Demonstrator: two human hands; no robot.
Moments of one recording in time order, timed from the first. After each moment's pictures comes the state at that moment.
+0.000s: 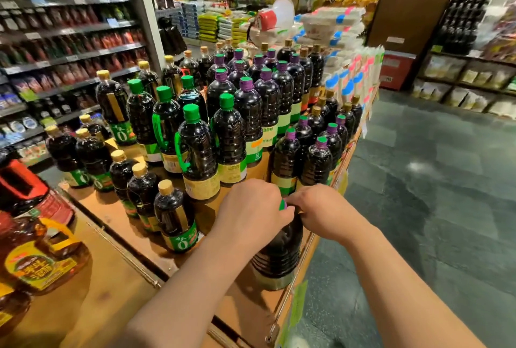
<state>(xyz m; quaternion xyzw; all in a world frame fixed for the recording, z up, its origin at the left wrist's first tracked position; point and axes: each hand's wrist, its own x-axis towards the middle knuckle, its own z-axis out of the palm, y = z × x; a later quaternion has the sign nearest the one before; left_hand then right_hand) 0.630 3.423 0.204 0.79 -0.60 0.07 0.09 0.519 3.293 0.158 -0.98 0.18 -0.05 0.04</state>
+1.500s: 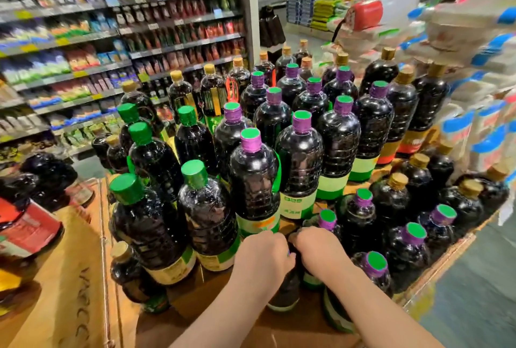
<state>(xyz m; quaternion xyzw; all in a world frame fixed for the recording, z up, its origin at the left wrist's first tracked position) 0.724 3.143 0.105 0.93 -0.36 -0.07 0.04 0.693 3.010 0.065 -0.99 0.07 0.12 0.03</state>
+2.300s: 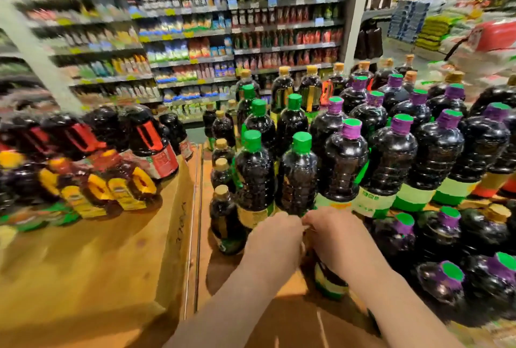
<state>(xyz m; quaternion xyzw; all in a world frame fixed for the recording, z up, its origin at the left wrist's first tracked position) 0.672 3.253 0.157 0.97 -0.22 -0.02 0.10 0.656 3.127 0.158 -0.99 -0.06 -0.04 0.10</state>
